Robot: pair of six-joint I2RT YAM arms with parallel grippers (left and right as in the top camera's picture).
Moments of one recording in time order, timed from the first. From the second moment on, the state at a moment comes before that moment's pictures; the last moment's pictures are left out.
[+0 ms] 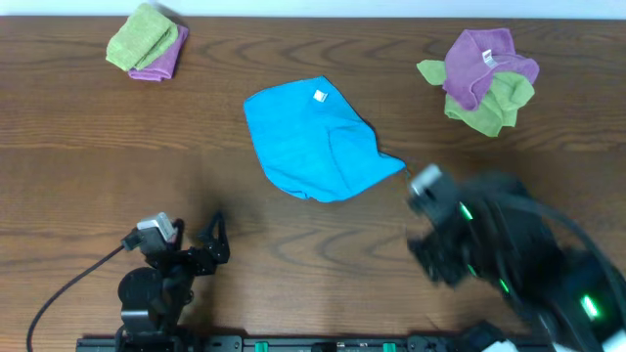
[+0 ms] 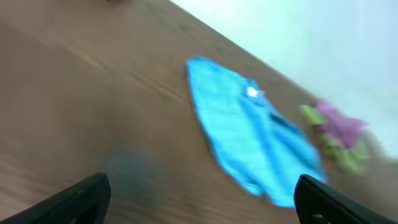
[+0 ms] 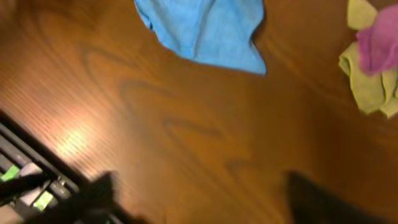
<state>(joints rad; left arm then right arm) 0.00 0.01 0.13 -0.45 0.24 -0.59 0.55 0.87 1.22 -1.31 0.01 -0.13</state>
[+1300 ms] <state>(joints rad) -0.48 1.55 0.92 -0.45 0.02 -0.12 0.47 0.77 1.22 -1.23 0.17 0.03</state>
